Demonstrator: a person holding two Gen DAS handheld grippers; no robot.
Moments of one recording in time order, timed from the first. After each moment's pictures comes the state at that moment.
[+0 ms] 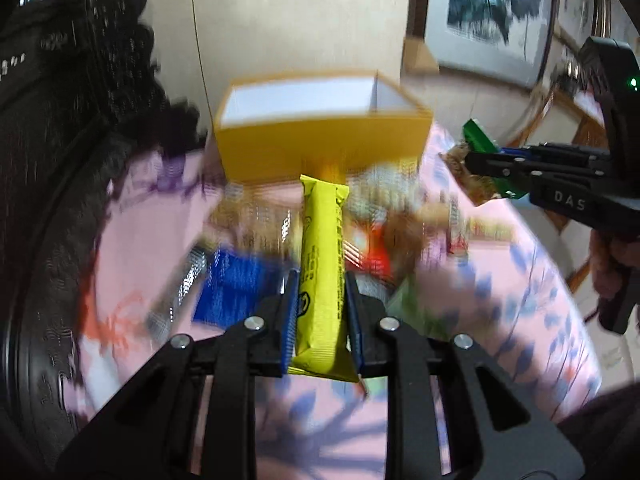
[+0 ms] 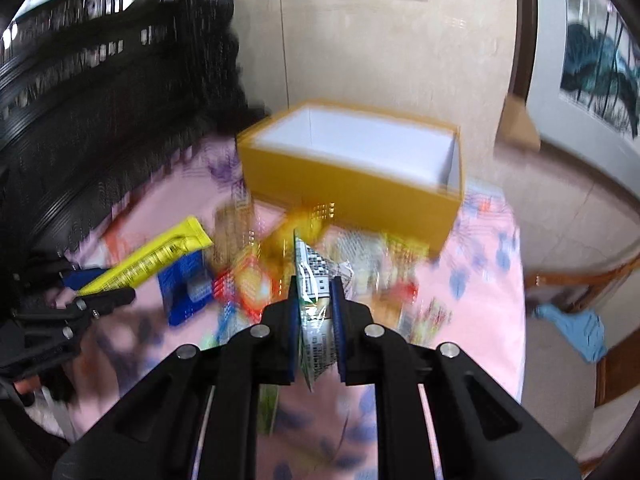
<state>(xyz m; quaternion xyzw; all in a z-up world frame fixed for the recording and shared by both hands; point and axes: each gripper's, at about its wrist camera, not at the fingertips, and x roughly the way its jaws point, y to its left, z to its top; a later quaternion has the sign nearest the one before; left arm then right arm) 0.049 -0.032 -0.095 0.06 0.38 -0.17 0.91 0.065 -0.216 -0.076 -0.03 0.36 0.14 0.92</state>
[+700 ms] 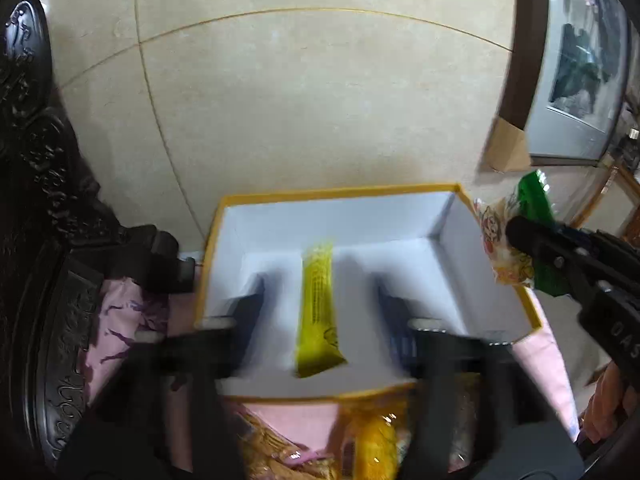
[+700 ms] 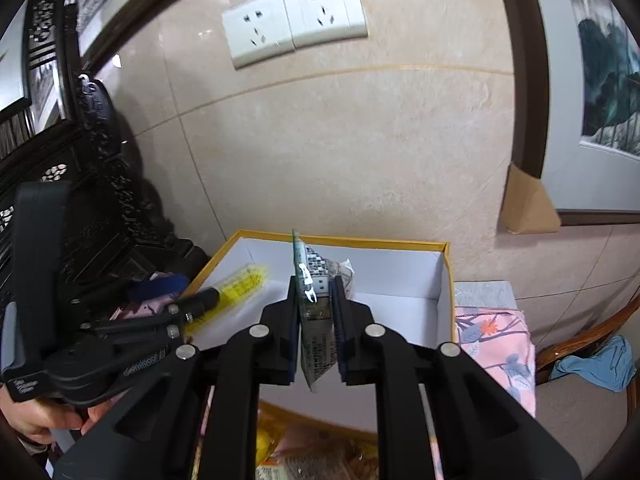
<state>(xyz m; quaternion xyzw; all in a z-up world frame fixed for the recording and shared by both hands) 0.322 -0.100 -0.052 0.06 0.36 -0.11 0.92 0.272 -0.254 -0.043 0.07 0.30 0.10 0.95</state>
